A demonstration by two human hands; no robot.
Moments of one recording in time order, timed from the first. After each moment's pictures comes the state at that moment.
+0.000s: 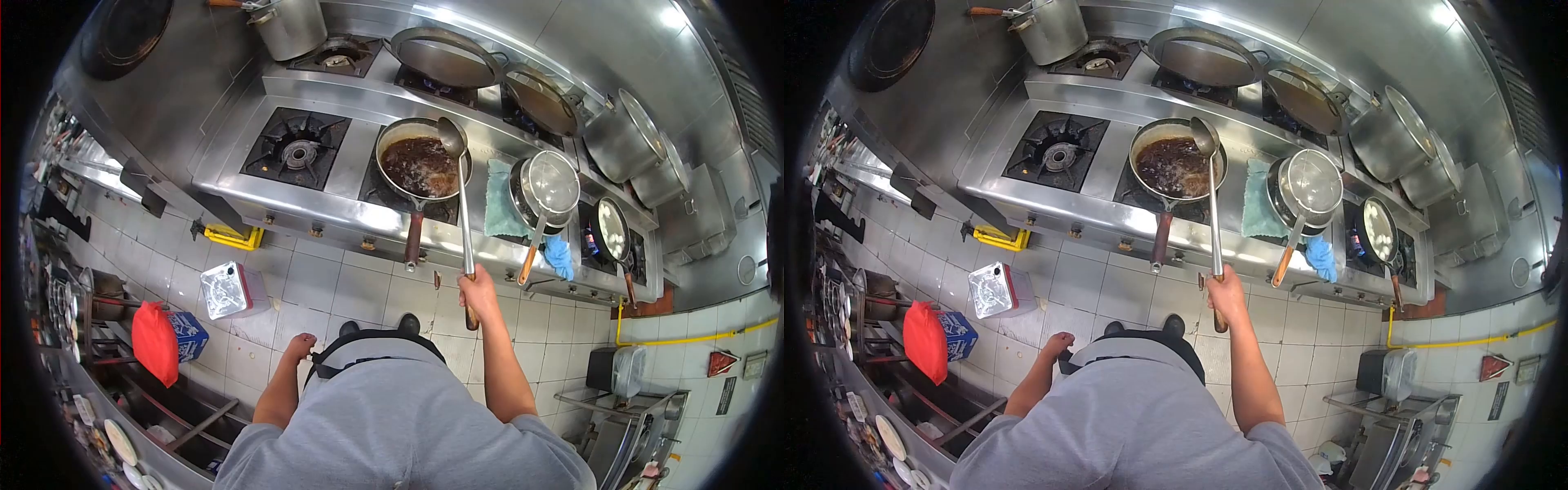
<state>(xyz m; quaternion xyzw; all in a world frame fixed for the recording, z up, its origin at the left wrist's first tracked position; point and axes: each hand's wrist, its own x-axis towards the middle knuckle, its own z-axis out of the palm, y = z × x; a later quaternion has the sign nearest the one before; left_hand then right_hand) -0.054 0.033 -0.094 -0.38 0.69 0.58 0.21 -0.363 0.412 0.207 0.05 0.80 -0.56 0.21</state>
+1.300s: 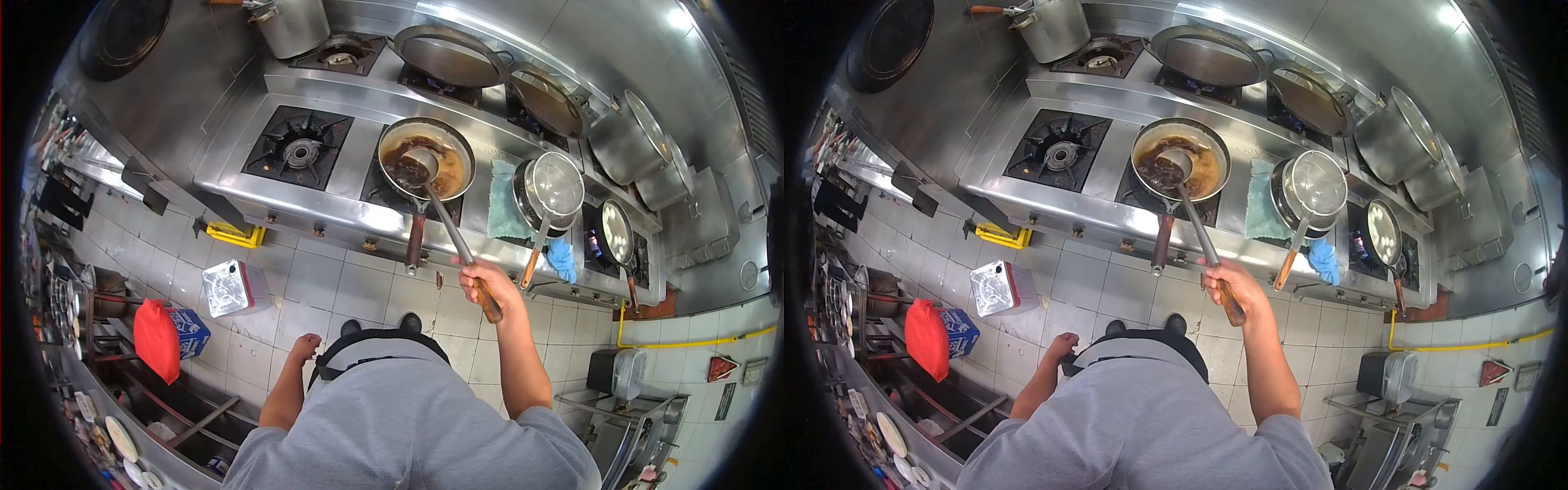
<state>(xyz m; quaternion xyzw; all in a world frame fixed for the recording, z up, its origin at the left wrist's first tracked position) -0.059 0.049 -0.091 -0.40 0.66 0.59 0.21 -0.392 0.410 0.283 0.05 0.53 -0.70 0.47</state>
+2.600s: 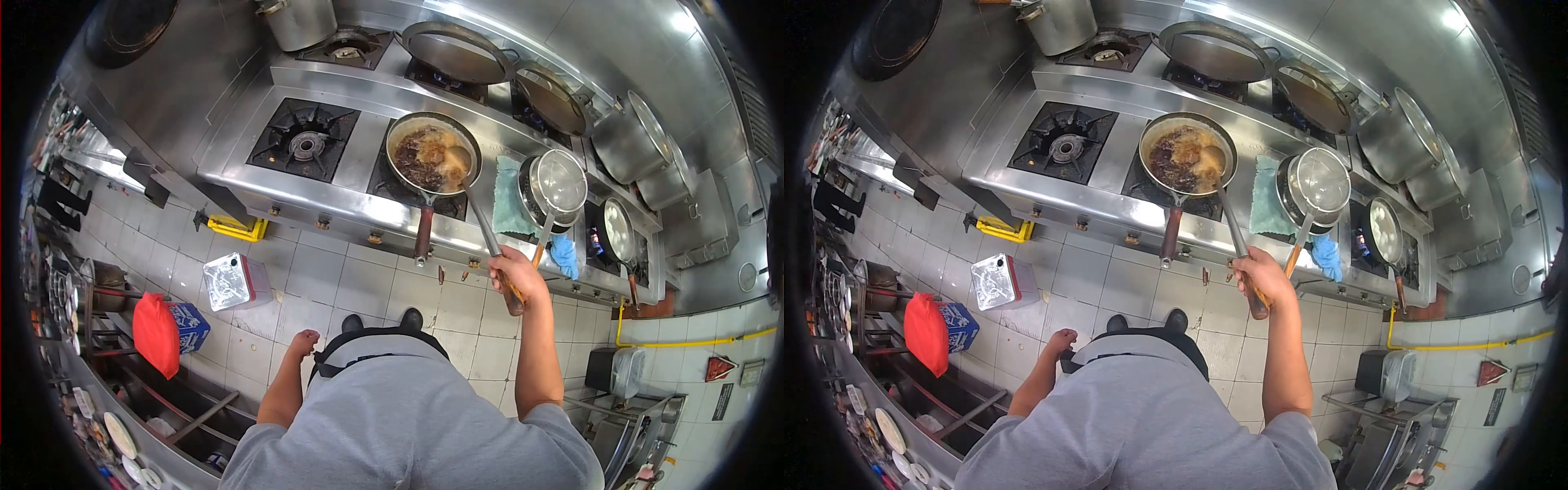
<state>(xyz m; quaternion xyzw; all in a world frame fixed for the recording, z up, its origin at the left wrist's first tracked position) -0.044 0.037 -0.091 -0.42 0.64 0.60 0.22 -0.398 0.425 0.313 0.05 0.74 -0.56 0.37</state>
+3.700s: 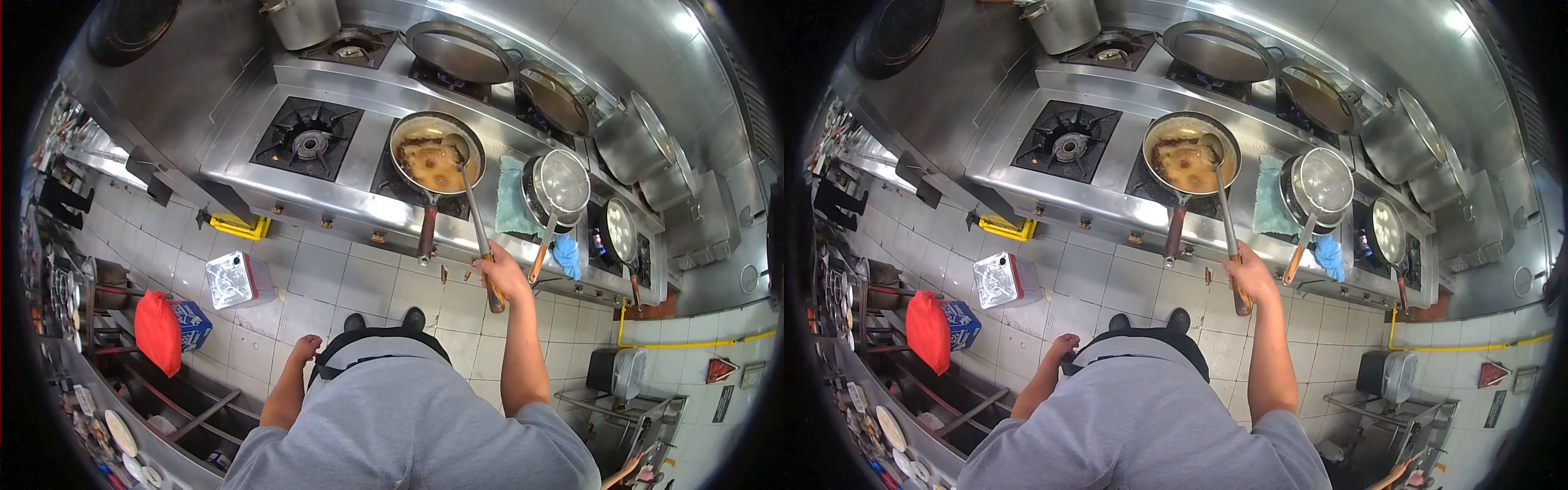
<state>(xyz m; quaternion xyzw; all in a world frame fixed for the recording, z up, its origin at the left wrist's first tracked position) -0.027 0.045 -0.087 -0.41 0.66 0.59 0.22 -0.394 0.407 0.273 -0.03 0.81 -0.50 0.29</state>
